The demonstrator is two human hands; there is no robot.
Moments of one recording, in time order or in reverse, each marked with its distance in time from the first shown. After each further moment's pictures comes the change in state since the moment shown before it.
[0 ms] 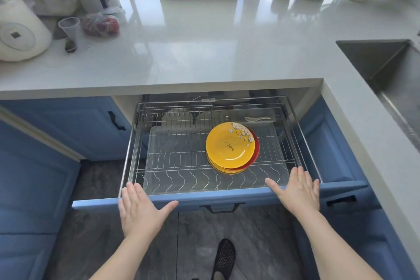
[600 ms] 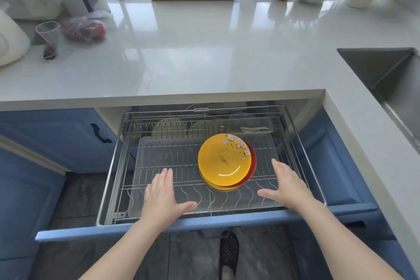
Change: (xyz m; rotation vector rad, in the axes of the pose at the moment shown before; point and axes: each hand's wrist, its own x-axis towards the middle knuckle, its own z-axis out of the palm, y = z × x) left_hand 0.062 0.092 0.001 -0.089 -0.145 0.361; right_hand 0.079 -0.017 -0.028 0.138 -0.133 -0.291
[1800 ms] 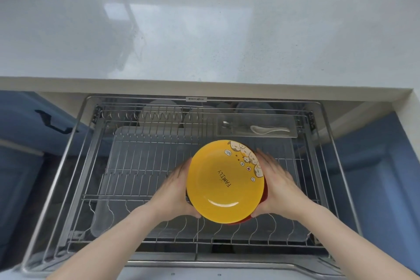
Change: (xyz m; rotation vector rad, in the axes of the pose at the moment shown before) left_hand 0.162 0.029 0.081 -0.271 -0.199 0.288; right_hand 0.156 0.003 0.026 0.099 -0.137 -0.429
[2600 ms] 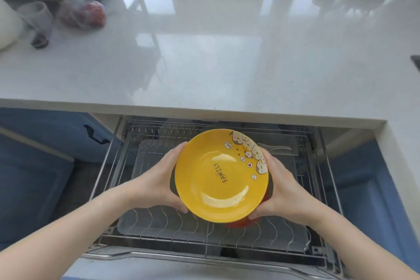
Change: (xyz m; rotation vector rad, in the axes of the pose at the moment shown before) left_hand -0.068 0.059 -0.138 -0.134 -0.093 0.015; right_hand -0.042 -0.082 -0.082 0.357 0.066 -0.220
